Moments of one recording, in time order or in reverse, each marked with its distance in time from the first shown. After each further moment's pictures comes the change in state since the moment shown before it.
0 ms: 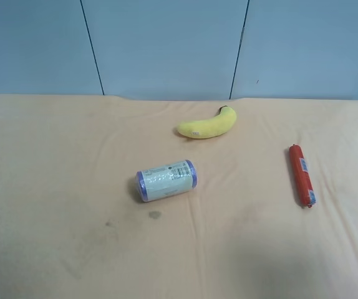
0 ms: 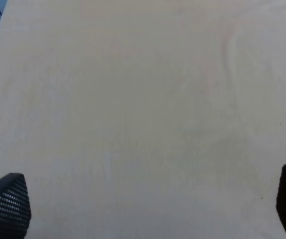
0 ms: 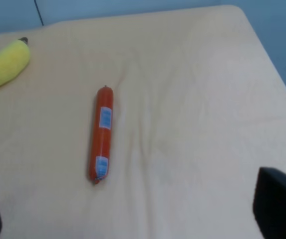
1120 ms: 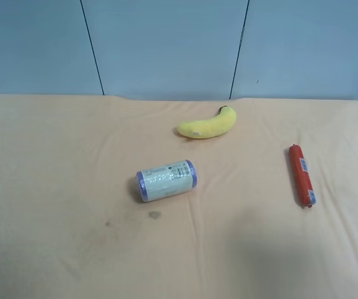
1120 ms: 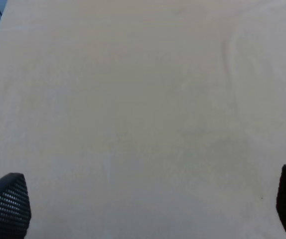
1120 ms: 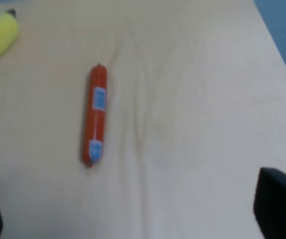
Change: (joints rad) left arm 0.000 0.000 0.000 0.000 0.000 0.000; right arm 0.000 0.197 -0.049 -0.017 -0.004 0.011
